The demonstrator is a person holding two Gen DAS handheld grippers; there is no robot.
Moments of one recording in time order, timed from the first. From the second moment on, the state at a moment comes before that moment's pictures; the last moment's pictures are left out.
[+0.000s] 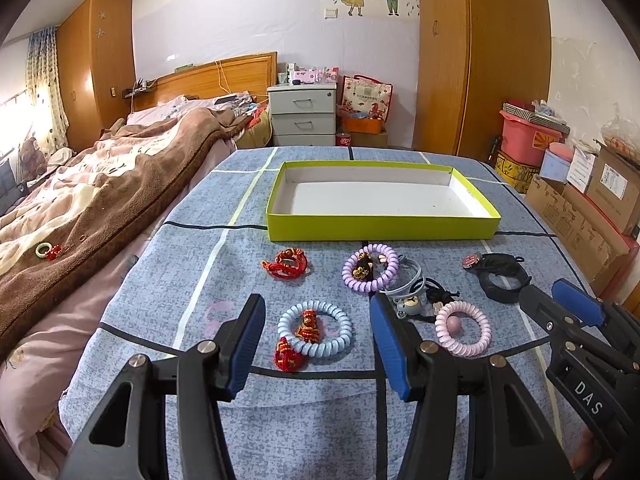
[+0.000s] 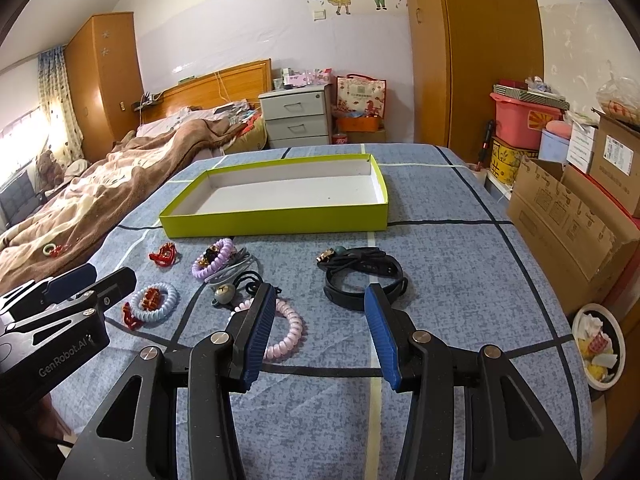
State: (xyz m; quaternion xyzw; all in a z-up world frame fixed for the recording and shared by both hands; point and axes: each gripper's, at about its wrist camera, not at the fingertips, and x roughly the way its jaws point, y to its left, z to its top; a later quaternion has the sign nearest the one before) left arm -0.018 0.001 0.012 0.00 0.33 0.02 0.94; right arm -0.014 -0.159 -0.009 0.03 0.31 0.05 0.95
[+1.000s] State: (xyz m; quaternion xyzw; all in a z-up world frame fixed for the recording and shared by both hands) left arm -0.019 0.001 0.008 0.00 0.34 0.02 0.94; right arm -0.015 -0.159 -0.010 0.03 0.32 0.05 0.95
